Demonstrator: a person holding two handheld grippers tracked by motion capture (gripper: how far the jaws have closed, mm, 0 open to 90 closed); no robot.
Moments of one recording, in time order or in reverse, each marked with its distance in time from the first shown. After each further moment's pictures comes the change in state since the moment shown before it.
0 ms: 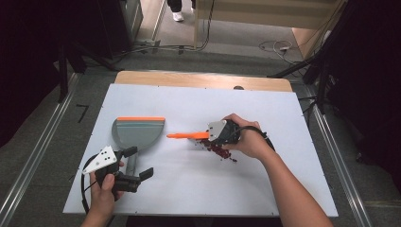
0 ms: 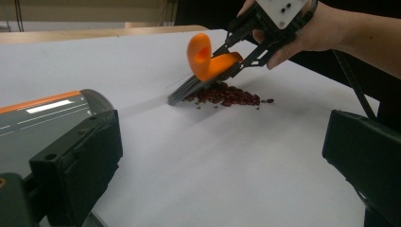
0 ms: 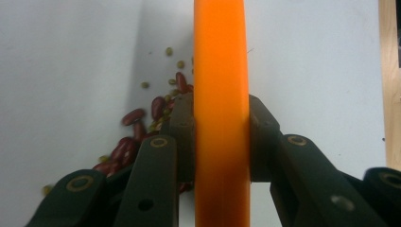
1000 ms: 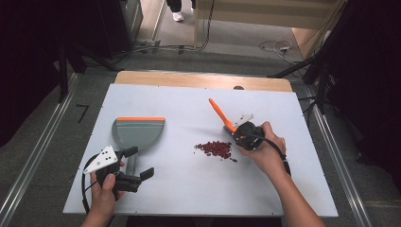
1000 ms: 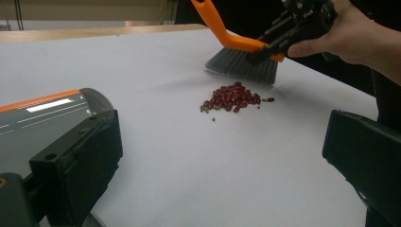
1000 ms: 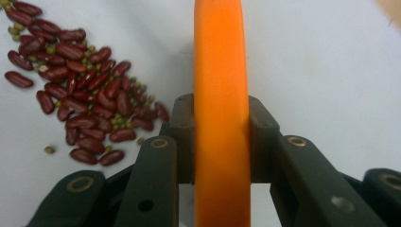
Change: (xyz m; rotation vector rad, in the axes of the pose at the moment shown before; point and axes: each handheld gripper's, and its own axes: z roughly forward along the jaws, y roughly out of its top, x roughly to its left) left arm 0.000 0.000 0.002 0.004 -0.001 -0.003; right arm 0.029 -0.033 -0.042 0.281 -0.248 0.904
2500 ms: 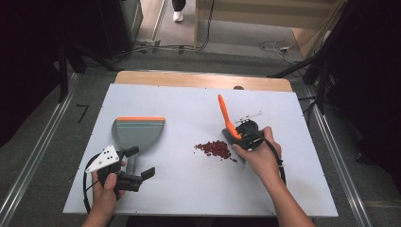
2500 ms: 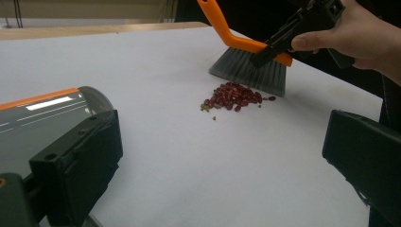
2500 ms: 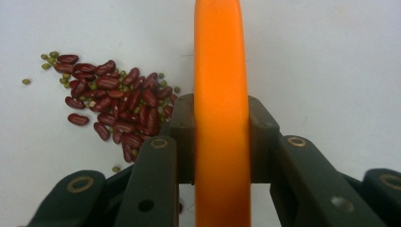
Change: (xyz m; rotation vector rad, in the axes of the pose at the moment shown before) left arm 0.000 -0.001 0.002 0.005 0.001 0.002; right arm 0.006 0.006 -0.004 0.036 0.095 0.290
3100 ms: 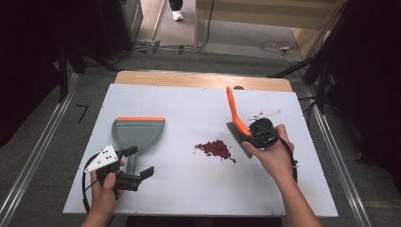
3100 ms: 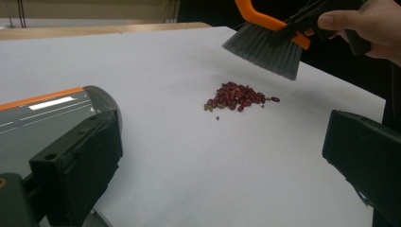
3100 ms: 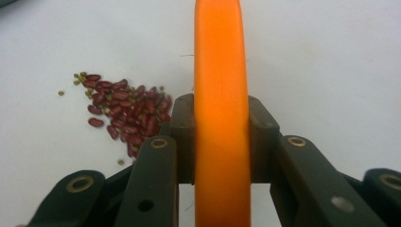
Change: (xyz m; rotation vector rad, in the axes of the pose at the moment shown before) left arm 0.002 -0.001 -0.001 0.001 0.011 0.001; right arm -0.035 -0.017 -0.039 -0.151 0.087 -0.016
